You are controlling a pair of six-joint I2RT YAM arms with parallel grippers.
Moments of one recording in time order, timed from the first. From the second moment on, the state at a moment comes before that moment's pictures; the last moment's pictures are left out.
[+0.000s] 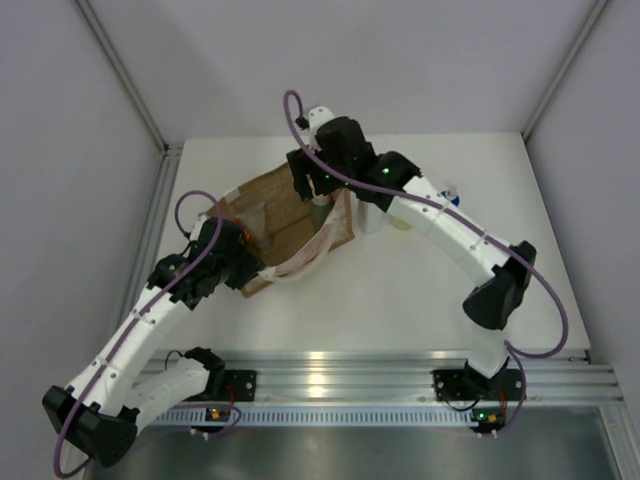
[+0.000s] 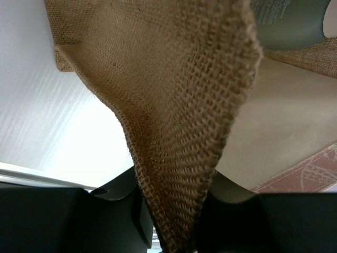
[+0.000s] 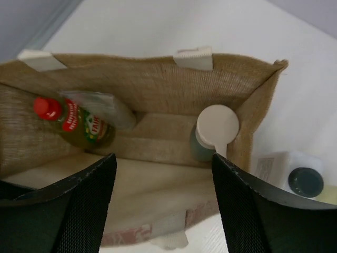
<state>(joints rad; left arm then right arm) -0.48 0.92 0.95 -0.91 -0.16 -1.18 0.83 1.77 1.99 -0.67 0.11 0.14</state>
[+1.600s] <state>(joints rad) -0.48 0.95 0.97 -0.91 -0.17 -1.13 0.76 2.21 2.27 -0.86 0.19 0.07</state>
